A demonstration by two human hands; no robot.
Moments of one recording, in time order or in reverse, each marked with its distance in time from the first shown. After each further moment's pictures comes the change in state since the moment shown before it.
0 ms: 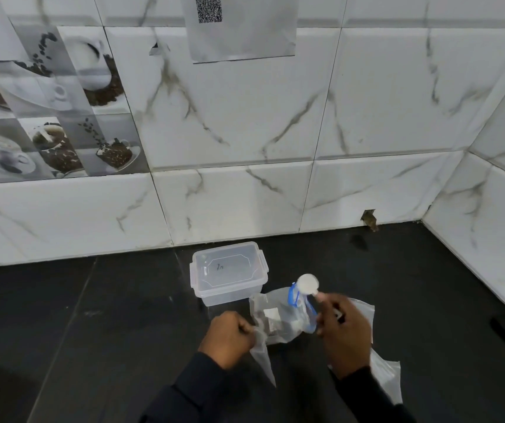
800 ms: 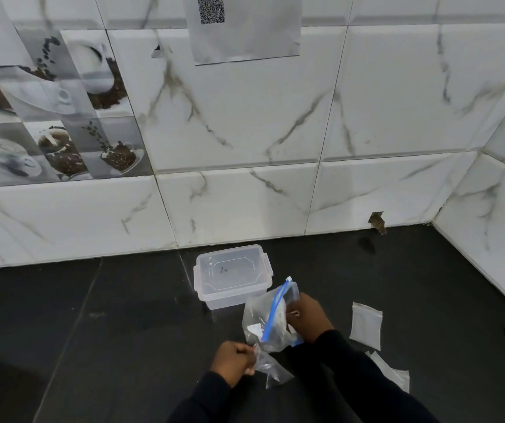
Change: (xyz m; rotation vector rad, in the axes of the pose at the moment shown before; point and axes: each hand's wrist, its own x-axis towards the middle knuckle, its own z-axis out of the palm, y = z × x) left_hand 0.016 -0.051 0.053 -0.548 -0.056 -0.324; right_hand 0.070 0.076 0.078 -0.566 -0.711 0.105
